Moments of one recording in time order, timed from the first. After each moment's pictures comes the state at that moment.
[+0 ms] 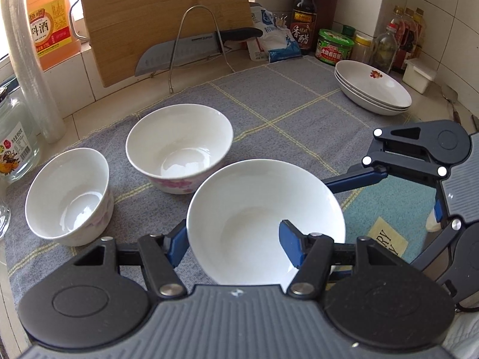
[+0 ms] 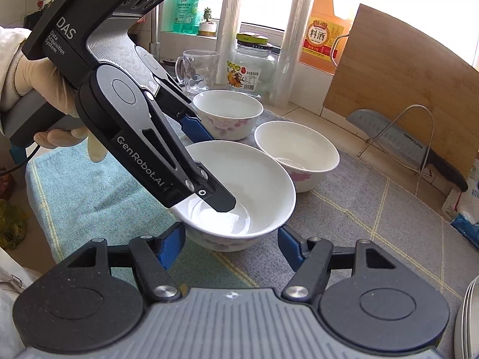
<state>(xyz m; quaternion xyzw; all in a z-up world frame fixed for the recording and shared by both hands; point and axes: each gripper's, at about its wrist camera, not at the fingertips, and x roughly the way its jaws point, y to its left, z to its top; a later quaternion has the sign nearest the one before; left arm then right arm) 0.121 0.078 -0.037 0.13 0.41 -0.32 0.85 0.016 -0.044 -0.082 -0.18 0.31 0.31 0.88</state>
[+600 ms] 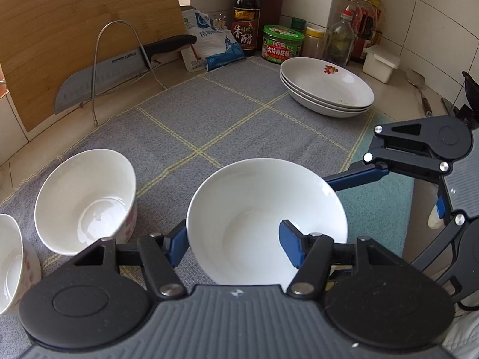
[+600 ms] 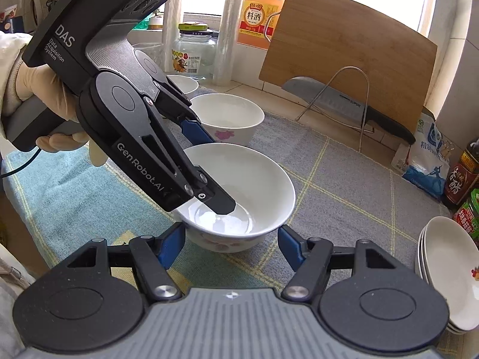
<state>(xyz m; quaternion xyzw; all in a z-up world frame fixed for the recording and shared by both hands) 0.126 0.002 -0.040 0.15 0.39 -0.40 0.82 0.003 -0.109 -0.078 -0.16 0.33 0.23 0.90</state>
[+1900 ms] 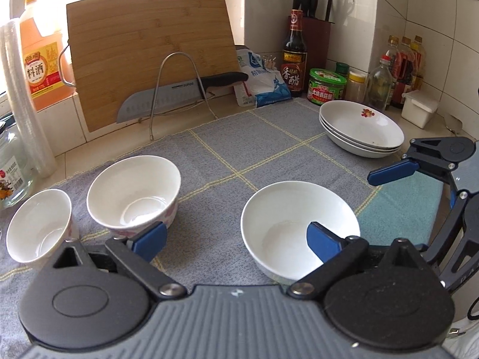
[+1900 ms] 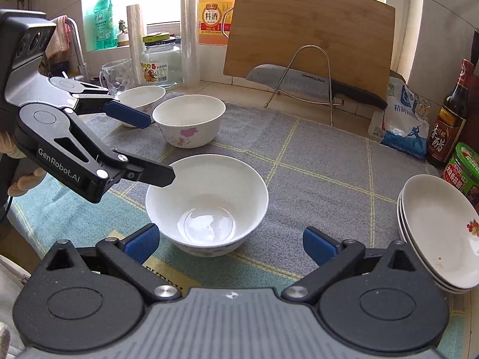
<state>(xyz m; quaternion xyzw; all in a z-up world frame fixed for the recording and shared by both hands) 0.087 0.024 -0.027 0.10 0.33 -0.28 0.90 0.002 -0.153 -0.069 -0.09 0.35 0.20 0.91</state>
